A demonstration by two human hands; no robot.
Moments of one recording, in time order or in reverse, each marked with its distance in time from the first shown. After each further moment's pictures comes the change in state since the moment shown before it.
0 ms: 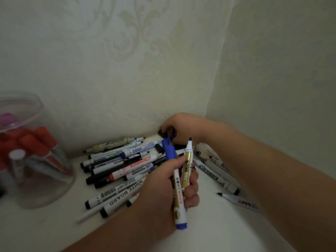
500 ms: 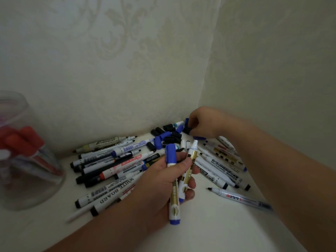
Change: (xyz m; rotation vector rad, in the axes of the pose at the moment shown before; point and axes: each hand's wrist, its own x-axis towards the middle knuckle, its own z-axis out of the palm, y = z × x) left_hand 0.006 -0.004 0.006 0.257 0.114 0.095; right_hand -0.051 0.043 -0.022 0.020 0.077 0.349
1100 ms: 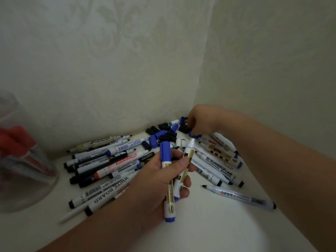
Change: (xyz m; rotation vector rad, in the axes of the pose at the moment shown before) left_hand -0.004 0.002 0.001 0.069 -0.063 0.035; right_hand 0.002 0.003 -0.009 -0.121 -0.109 0.054
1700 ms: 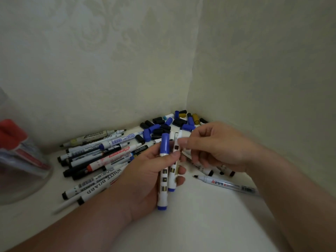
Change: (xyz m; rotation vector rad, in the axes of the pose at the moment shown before) left_hand -0.004 -0.001 0.001 0.038 -0.012 0.017; right_hand -0.133 -0.020 0.020 1.126 -0.080 0.012
